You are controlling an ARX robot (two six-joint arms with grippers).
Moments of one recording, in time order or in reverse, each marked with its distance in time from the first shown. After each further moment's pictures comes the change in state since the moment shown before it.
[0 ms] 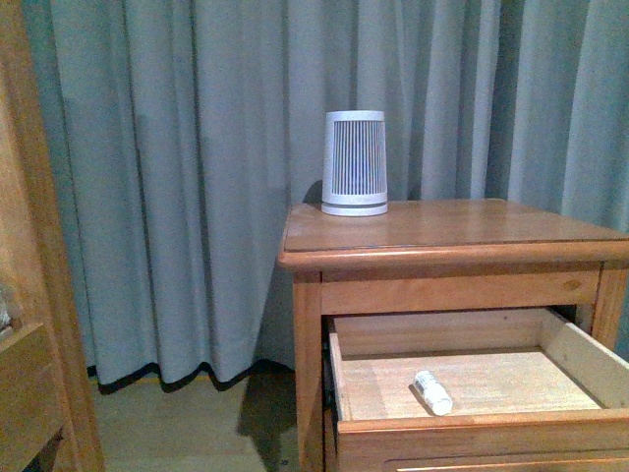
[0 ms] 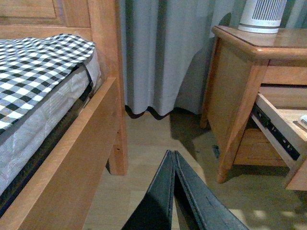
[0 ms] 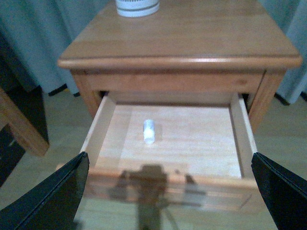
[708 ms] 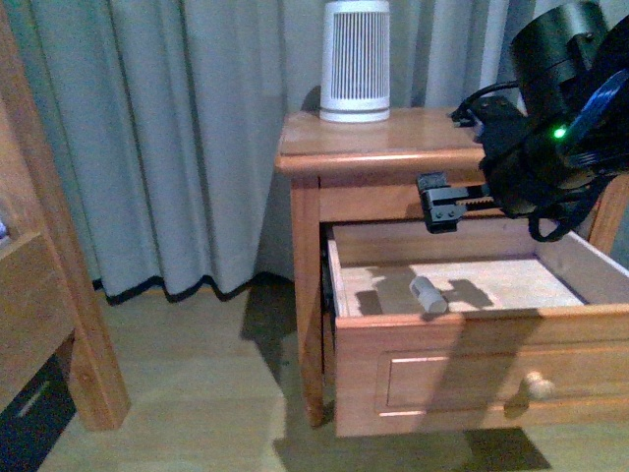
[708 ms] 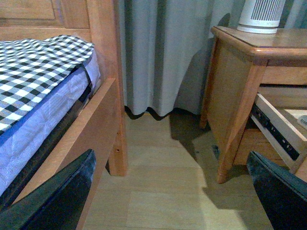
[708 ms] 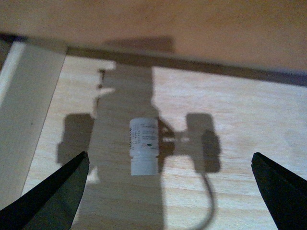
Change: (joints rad) left arm 0.000 -0.003 0.000 -0.002 0.000 0.002; right arm 0.181 1.184 0.800 -0.040 0.187 -0.049
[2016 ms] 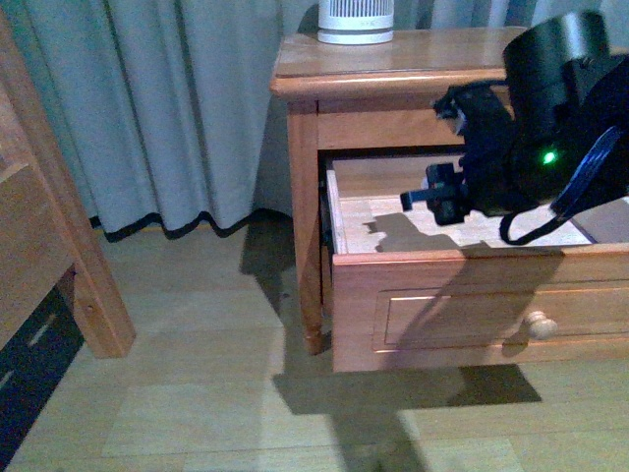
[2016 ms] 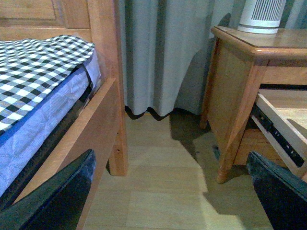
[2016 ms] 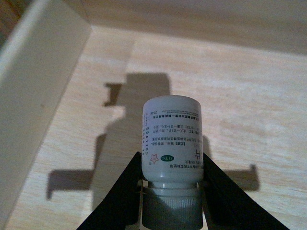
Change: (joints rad) left arm 0.000 0.000 0.000 0.000 0.000 0.000; right arm 0.003 -0.082 -0.261 0.297 -0.074 0.009
